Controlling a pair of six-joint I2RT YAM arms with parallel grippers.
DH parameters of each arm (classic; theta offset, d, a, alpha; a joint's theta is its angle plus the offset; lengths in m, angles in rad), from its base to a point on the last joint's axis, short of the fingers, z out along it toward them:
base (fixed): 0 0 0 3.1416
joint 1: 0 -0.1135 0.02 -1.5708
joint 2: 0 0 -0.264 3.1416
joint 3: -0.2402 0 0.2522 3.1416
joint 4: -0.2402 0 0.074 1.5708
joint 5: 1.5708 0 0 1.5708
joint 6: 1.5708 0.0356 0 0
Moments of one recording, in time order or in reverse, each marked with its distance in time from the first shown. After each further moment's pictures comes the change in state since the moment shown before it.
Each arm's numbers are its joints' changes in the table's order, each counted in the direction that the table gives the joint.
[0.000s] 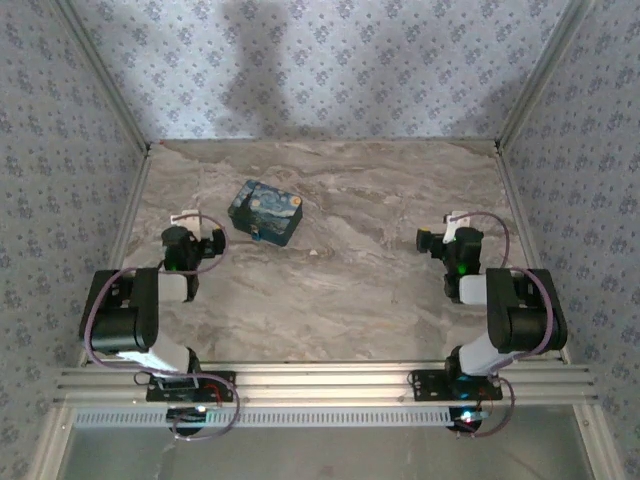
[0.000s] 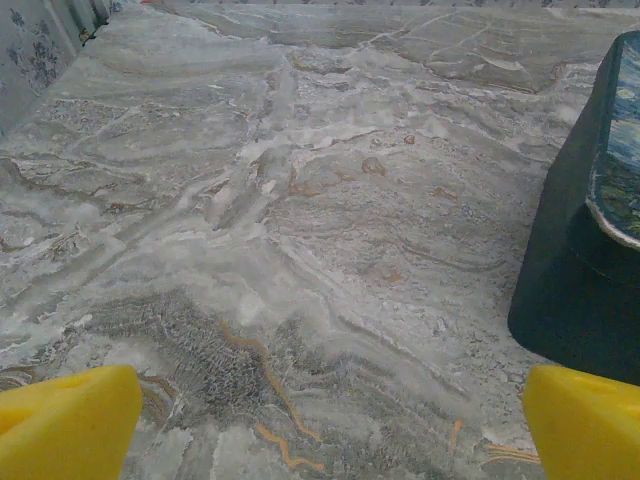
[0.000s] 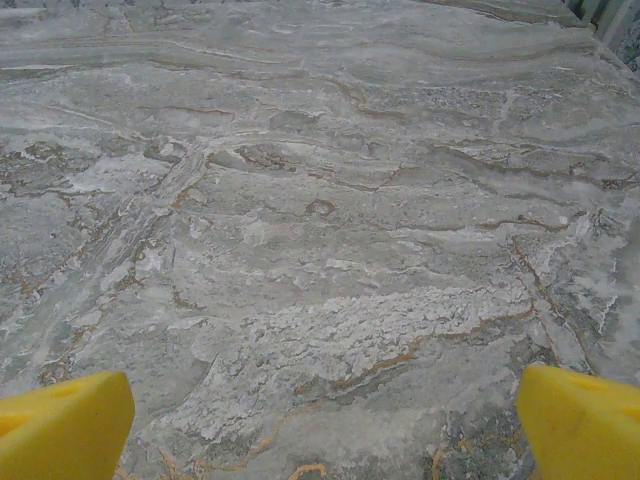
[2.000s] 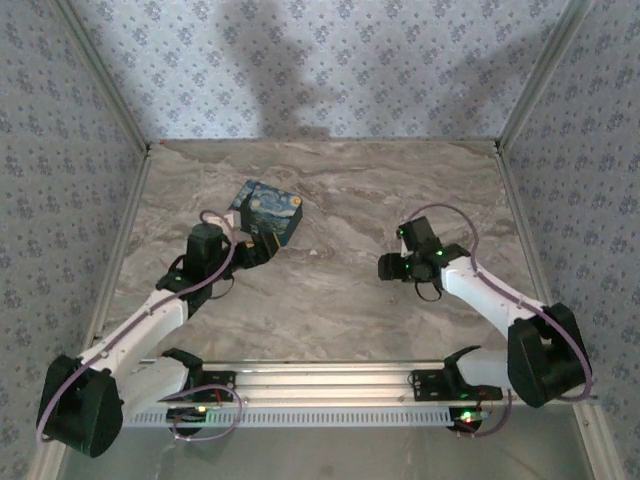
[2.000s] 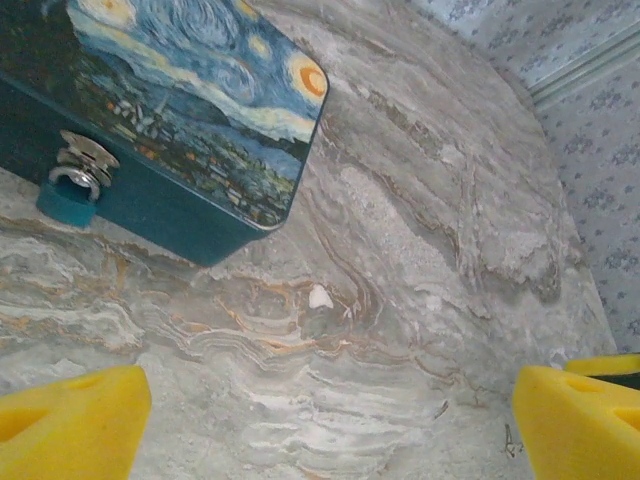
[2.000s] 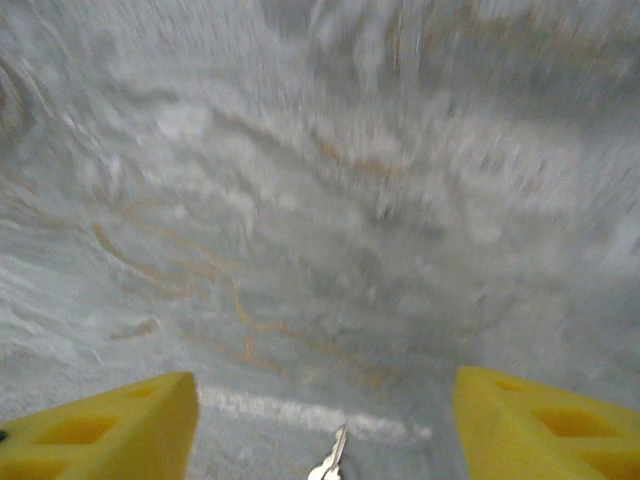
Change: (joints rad) left arm 0.438 0.526 -0.152 -0.778 0.238 -0.661; right arm -0.457 0.248 -0.362 -1.289 -0.027 0.391
